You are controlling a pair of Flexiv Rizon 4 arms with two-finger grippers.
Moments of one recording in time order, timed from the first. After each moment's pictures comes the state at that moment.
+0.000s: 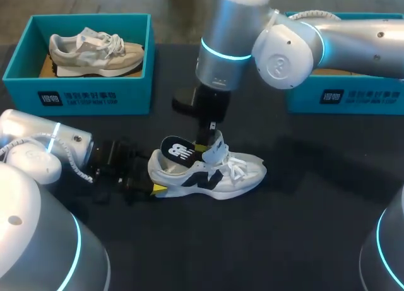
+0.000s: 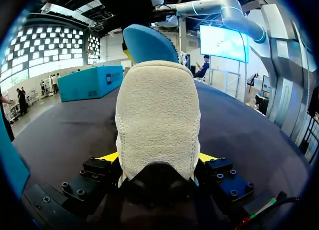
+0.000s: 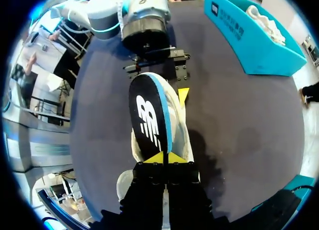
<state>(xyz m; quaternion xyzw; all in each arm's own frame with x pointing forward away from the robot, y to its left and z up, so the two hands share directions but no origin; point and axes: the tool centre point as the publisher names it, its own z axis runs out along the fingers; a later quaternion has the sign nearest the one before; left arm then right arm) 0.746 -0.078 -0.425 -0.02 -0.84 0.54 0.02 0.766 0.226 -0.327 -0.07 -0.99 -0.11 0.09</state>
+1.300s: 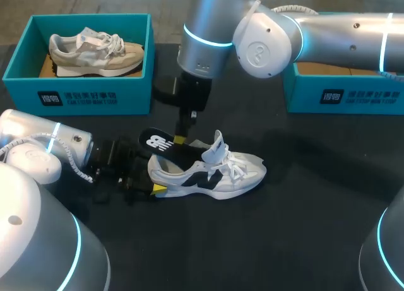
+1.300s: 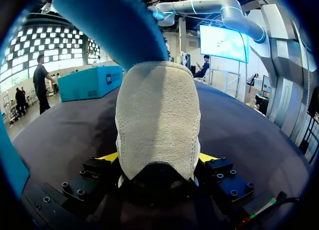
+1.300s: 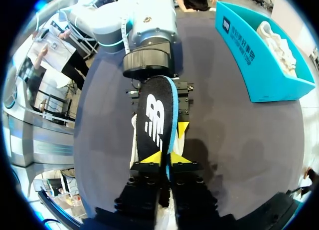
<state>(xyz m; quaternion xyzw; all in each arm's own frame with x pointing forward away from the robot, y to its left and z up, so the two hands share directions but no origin) 0.746 -0.078 -0.425 -0.02 -0.84 0.54 0.02 0.785 0.275 -0.315 -0.03 -0.98 -0.14 0.10</state>
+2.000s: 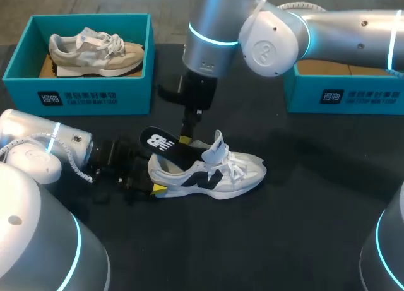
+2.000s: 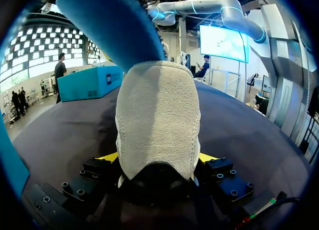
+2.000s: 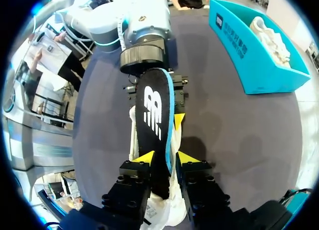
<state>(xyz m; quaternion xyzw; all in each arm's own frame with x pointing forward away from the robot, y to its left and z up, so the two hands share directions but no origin) 0.746 -0.078 -0.425 -0.02 -0.84 0.54 0.02 0.787 0.258 -0.309 -0.06 -0.99 -0.13 0.09</state>
